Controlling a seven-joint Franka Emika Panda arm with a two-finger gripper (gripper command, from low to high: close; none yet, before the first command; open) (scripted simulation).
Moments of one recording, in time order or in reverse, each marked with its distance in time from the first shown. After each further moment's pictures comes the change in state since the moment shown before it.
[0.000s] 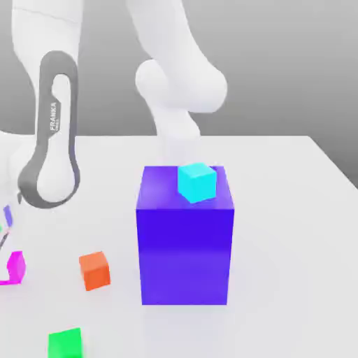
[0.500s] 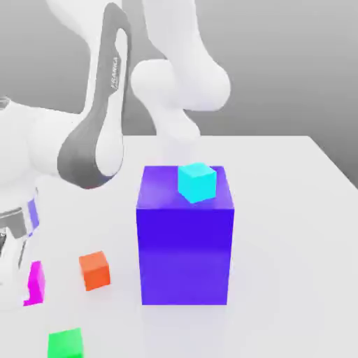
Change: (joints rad) arm 0.294 -0.045 0.129 0.184 -0.100 -0.228 0.364
